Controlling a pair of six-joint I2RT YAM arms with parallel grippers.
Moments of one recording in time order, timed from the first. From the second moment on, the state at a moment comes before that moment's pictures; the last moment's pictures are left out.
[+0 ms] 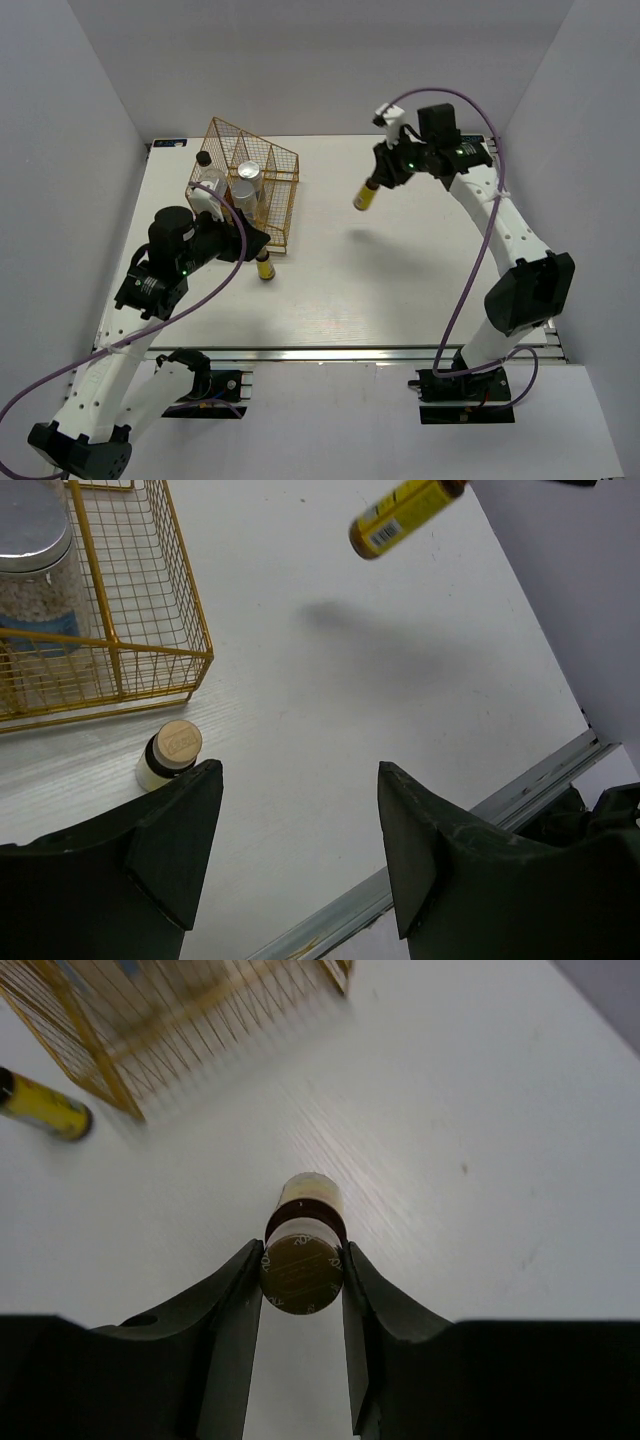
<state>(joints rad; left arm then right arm) -0.36 0.81 0.96 -0.50 0.27 -0.36 0.31 1.64 1.65 -0.72 -0.47 -0.36</state>
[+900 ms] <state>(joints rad) -0.36 0.67 0.92 -0.61 0.18 -0.39 0.68 2.14 2.28 -0.55 -0.41 -0.22</state>
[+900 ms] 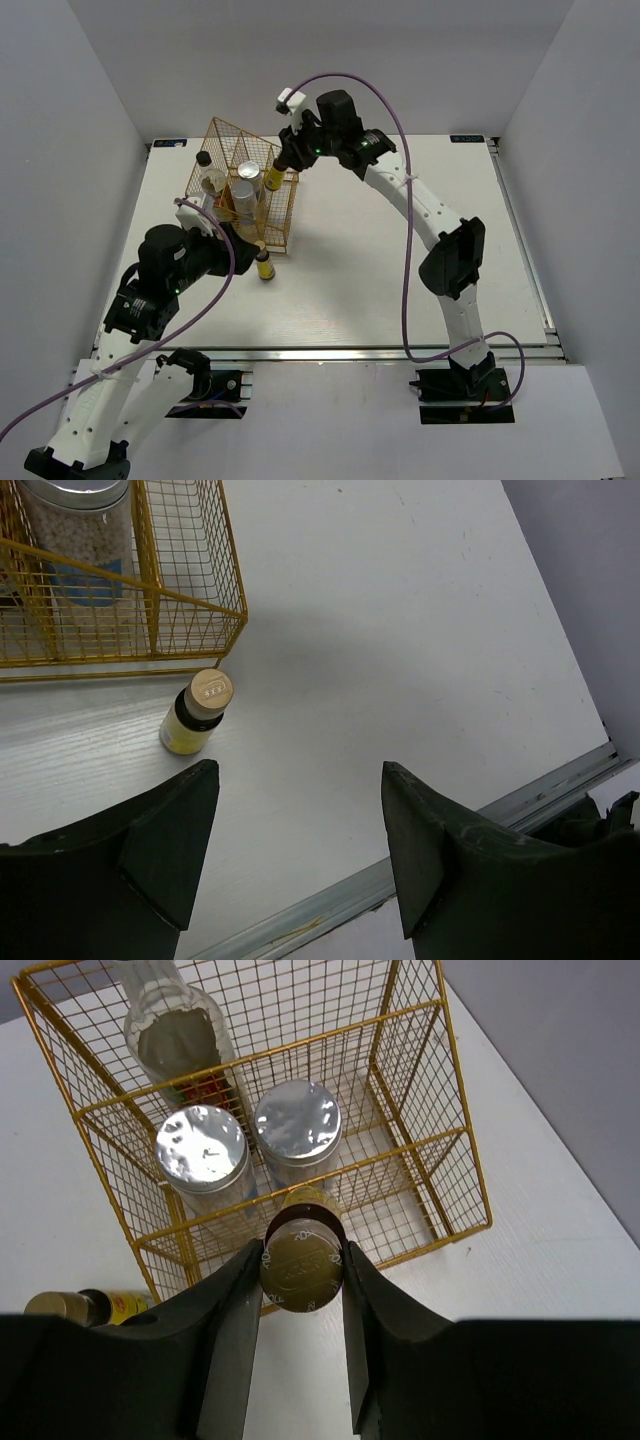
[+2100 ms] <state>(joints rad) -0.36 0.64 0.86 -0.64 0.17 -0.41 0.71 2.30 2.24 -0.45 -0.32 -0.29</state>
